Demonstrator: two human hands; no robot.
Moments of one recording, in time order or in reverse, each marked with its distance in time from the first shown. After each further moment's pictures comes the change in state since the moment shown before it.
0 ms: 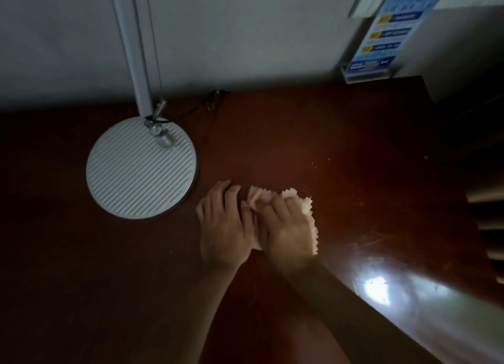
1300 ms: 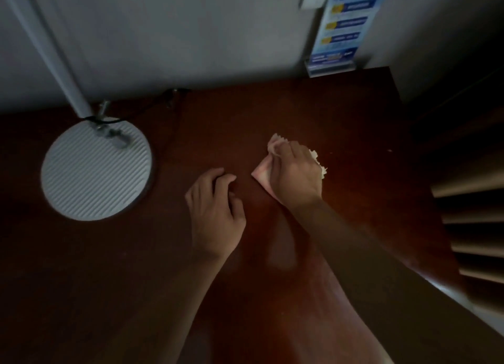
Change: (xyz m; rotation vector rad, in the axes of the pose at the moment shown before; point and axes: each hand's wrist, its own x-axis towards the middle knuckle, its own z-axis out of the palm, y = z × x) left_hand 0.009 0.053 0.015 -0.034 0.071 0.076; right_hand 0.063 0.101 -0.006 -0.049 0.099 0.145
